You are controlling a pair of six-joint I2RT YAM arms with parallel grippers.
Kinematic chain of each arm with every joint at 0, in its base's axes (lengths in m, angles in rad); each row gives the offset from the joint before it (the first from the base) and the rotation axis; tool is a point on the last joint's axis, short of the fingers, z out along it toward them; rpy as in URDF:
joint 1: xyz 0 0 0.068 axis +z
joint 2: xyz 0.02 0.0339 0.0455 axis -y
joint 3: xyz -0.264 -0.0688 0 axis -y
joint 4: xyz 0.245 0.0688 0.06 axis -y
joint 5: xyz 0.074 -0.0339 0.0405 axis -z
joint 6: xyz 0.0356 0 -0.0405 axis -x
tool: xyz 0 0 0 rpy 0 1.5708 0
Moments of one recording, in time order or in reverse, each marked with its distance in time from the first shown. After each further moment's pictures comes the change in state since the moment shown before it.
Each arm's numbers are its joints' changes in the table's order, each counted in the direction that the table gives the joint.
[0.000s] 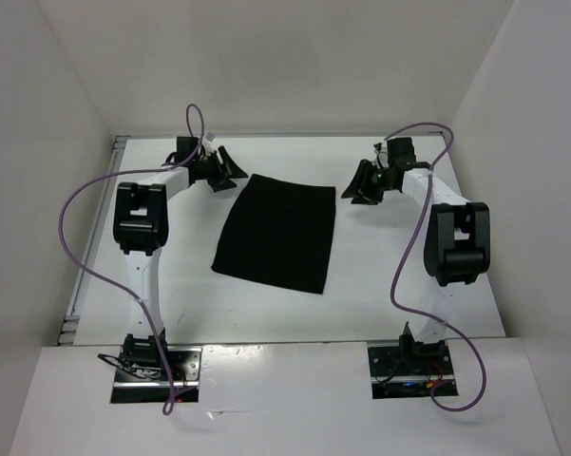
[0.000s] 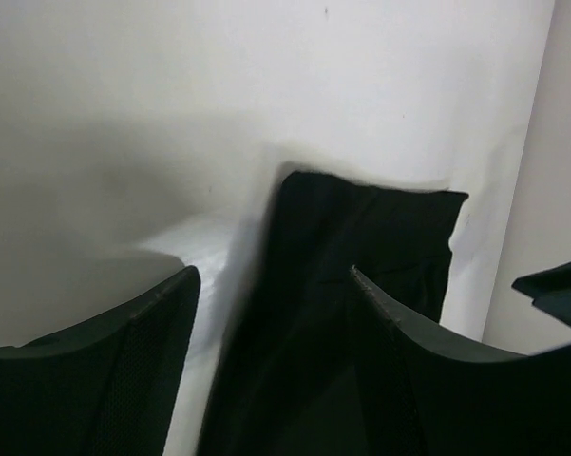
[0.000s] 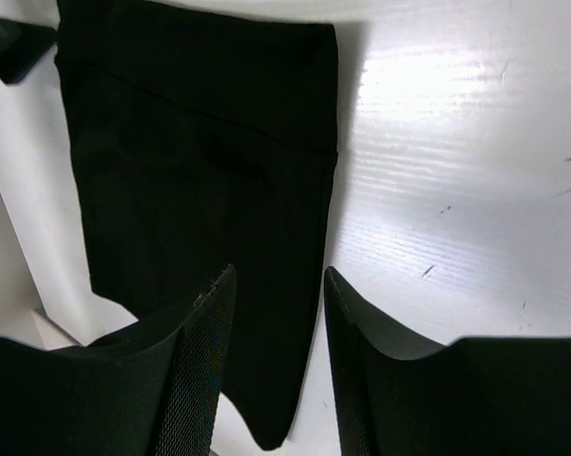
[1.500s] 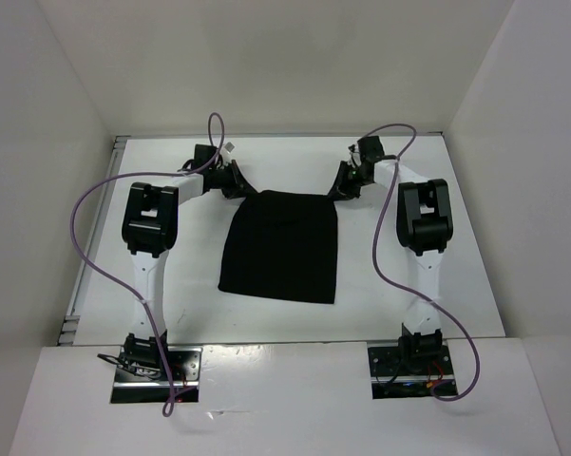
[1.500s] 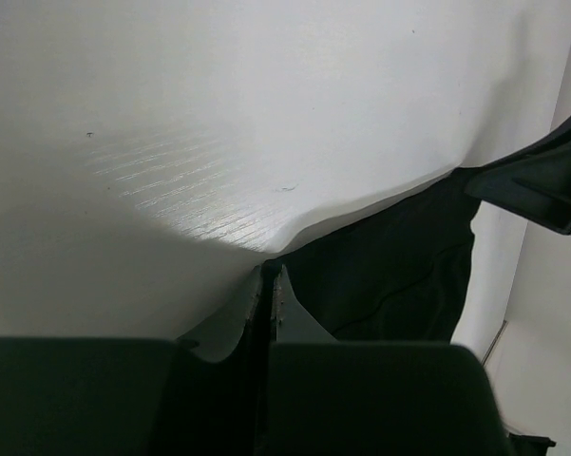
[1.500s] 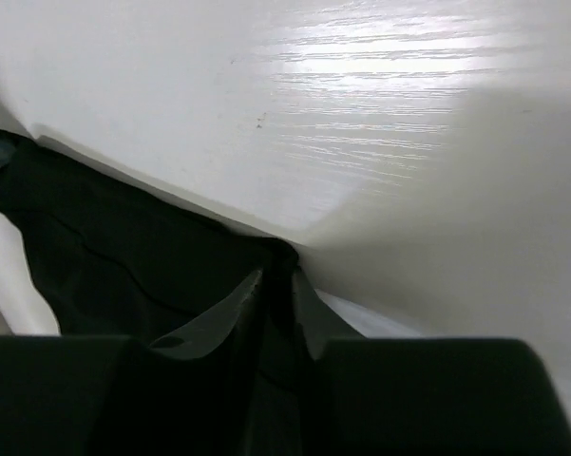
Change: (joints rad) left arm -0.093 -0.013 -0.040 0.014 -0.005 -0.043; right arm 0.079 -0.388 0.306 -0.003 0.045 -0.013
